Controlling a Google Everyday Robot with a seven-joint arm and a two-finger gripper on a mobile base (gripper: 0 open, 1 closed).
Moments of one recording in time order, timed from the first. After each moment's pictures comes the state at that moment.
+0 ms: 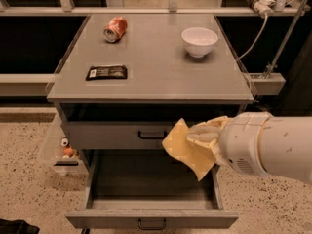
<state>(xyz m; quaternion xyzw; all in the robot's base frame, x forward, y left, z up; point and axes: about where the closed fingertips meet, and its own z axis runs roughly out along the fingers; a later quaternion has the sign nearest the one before) 0.400 -0.096 0.884 -0.43 0.78 0.11 0.43</state>
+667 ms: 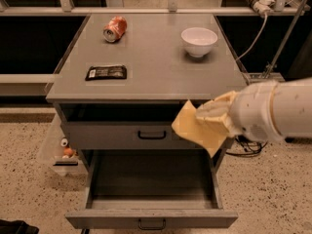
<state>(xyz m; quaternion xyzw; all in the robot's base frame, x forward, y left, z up) 0.432 -0.114 0.904 -0.47 0.77 0.11 0.42</state>
